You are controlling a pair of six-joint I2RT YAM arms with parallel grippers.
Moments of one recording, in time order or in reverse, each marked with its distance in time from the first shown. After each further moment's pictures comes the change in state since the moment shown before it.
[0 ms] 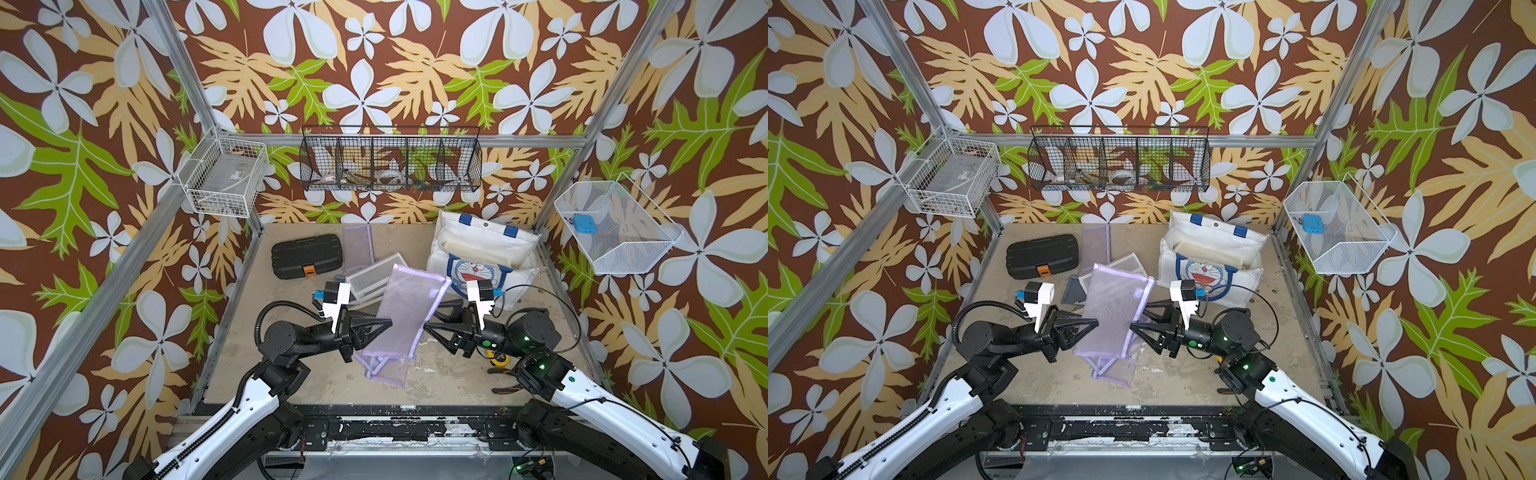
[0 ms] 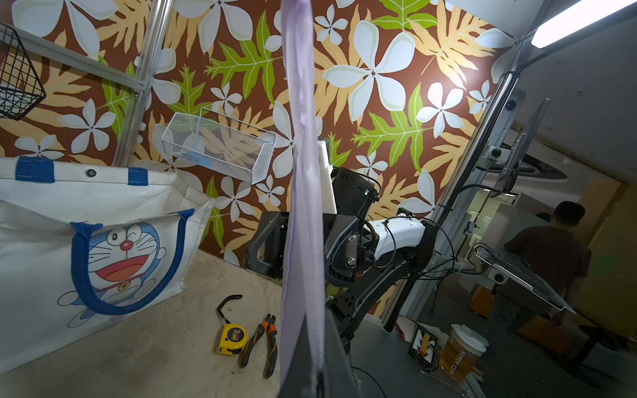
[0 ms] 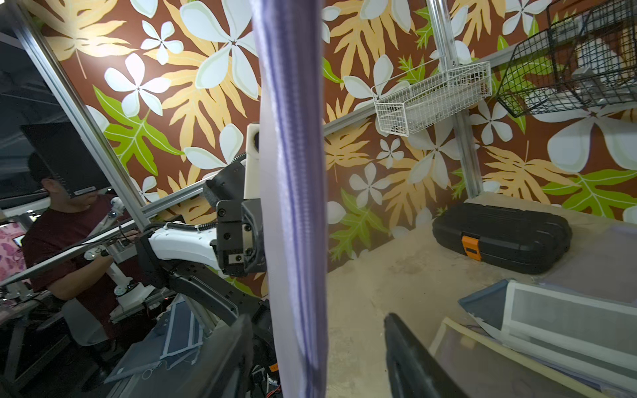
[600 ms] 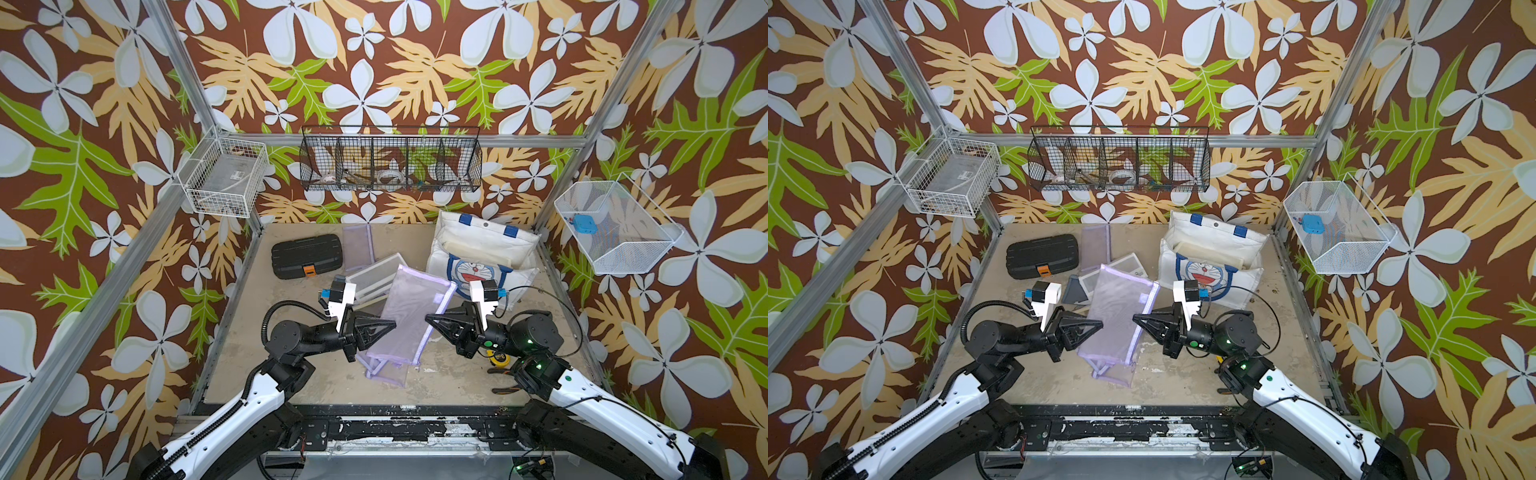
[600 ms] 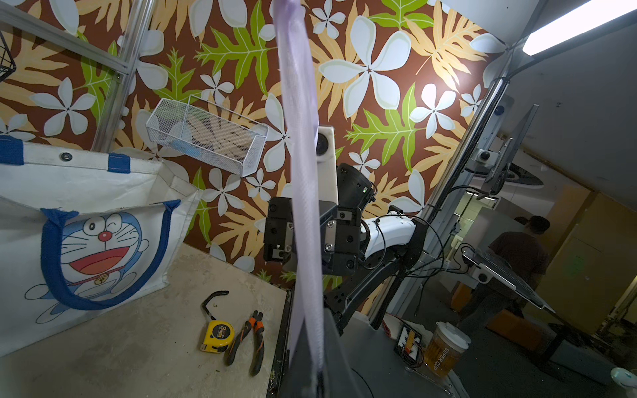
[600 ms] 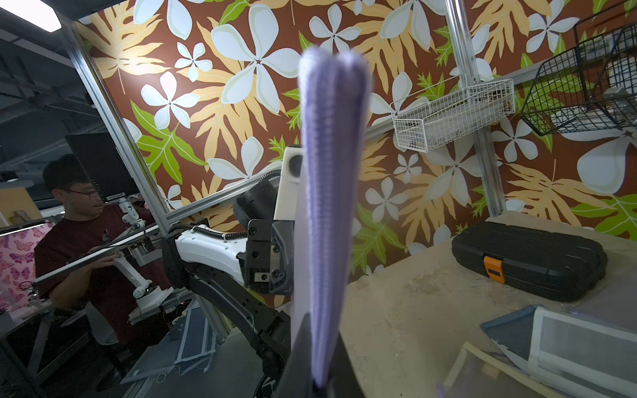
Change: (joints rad) left arm -0.011 0.061 -0.026 0.095 0.013 -0.051; right arm 0.000 0.003 -0.021 0.106 -0.032 0.045
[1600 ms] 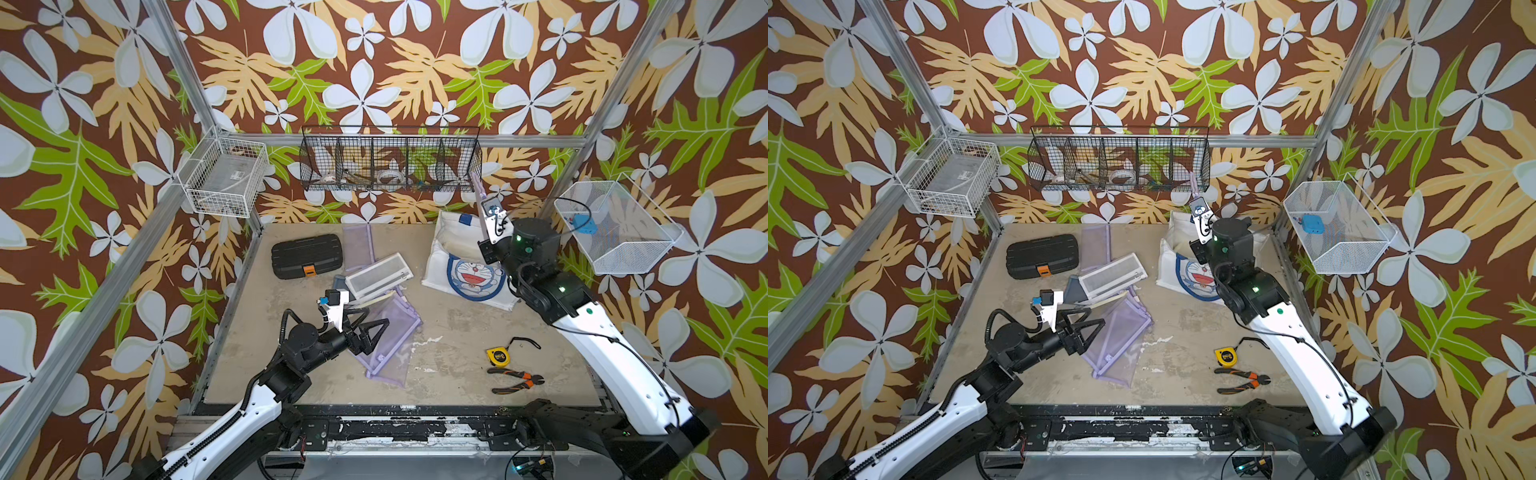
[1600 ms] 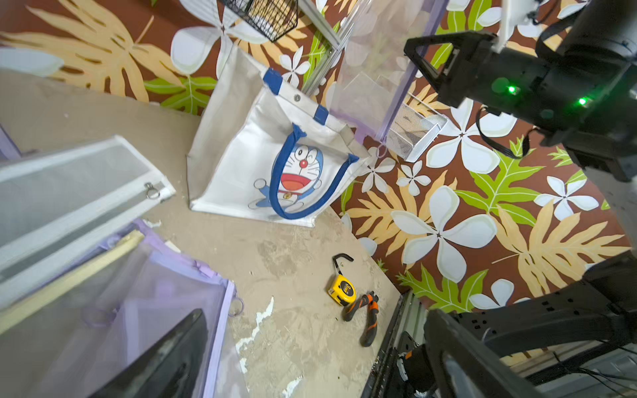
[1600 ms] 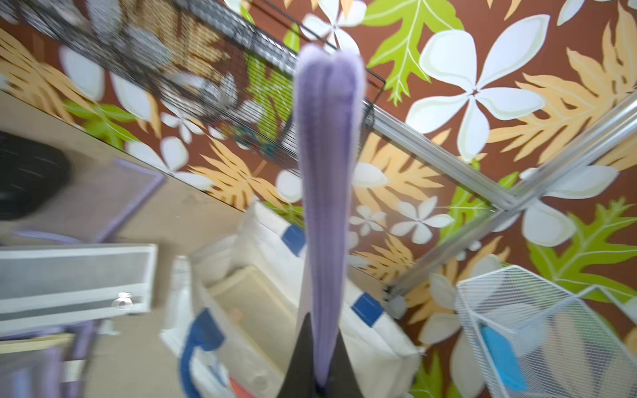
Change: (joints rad) left arm 0.013 -0.085 -0.146 -0.376 -0.458 0.095; right arm -0.291 0.450 0.840 -0.958 1.073 -0.970
